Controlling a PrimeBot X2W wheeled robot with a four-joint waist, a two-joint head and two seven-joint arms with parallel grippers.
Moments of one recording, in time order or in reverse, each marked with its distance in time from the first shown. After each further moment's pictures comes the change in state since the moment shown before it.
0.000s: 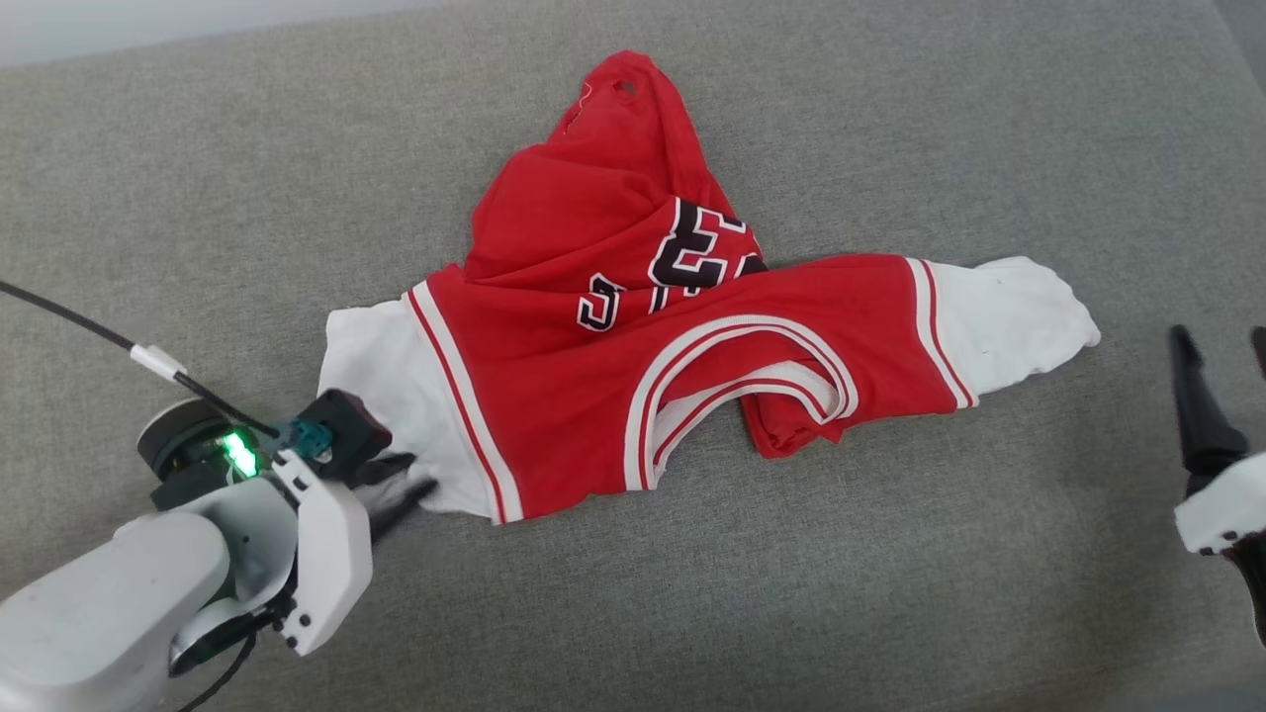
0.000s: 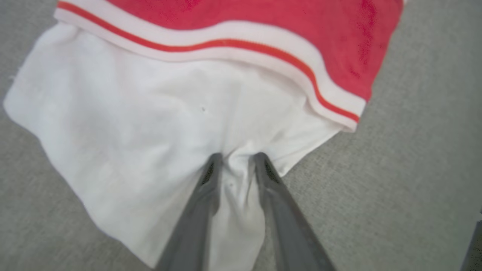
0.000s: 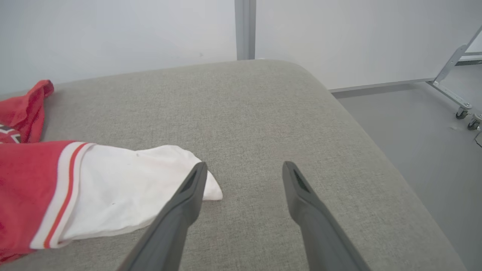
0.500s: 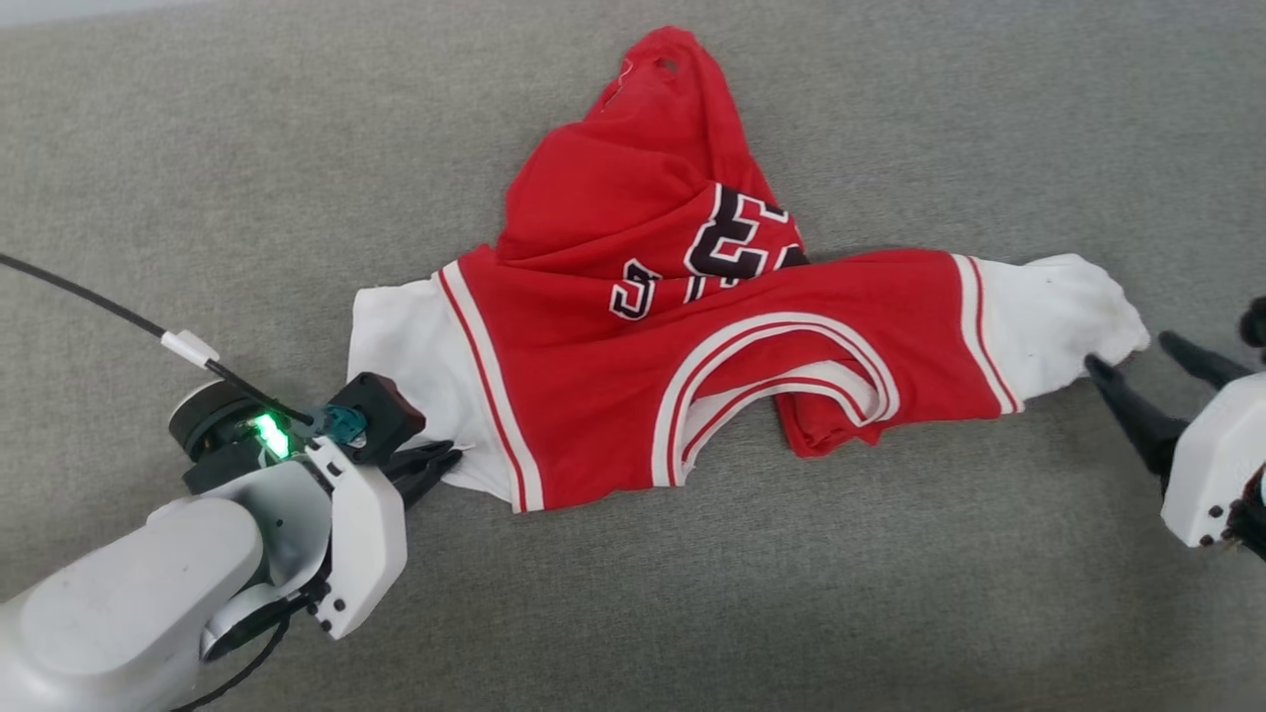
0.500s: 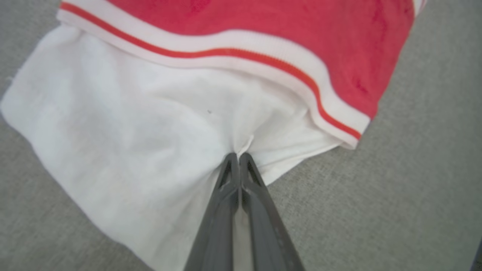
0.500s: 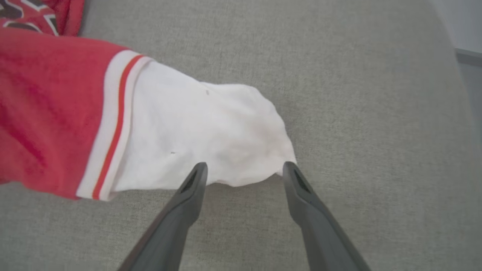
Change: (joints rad) left arm -0.022 -0.039 0.002 -0.028 0.012 0.002 0.012; right arm -0.076 -0.227 0.261 -0.098 0.152 0.000 0.383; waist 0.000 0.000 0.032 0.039
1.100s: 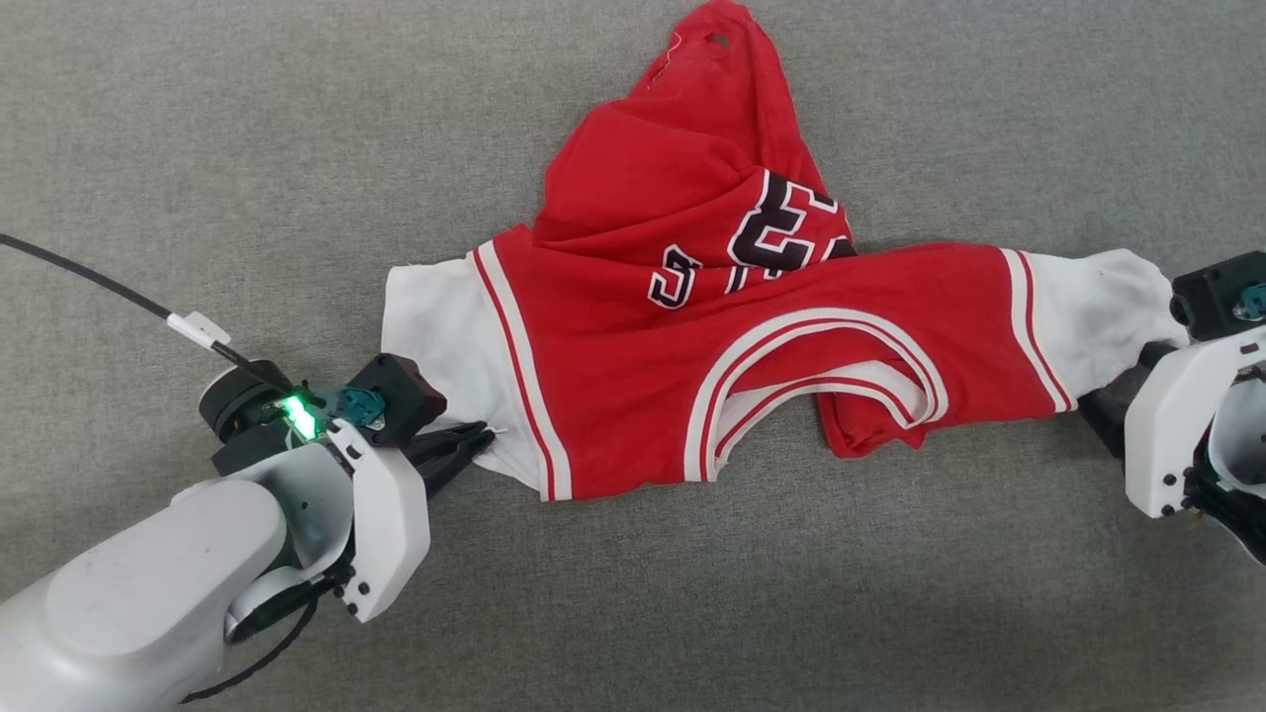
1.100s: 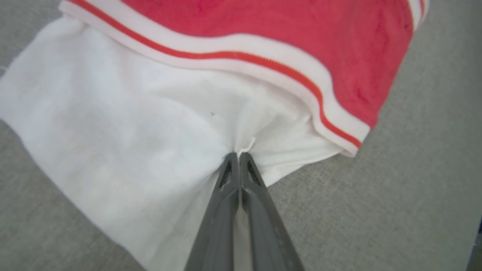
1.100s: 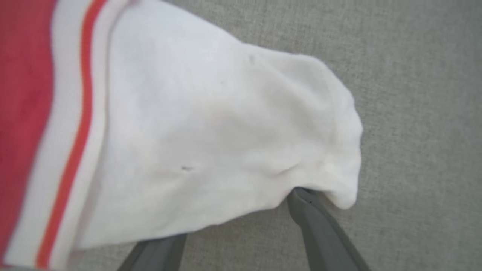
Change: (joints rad) left arm -0.030 -0.040 0.002 0.011 -0.021 0.000 -0.032; right arm -0.164 -0.026 0.199 0.203 0.030 0.000 0.062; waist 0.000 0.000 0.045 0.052
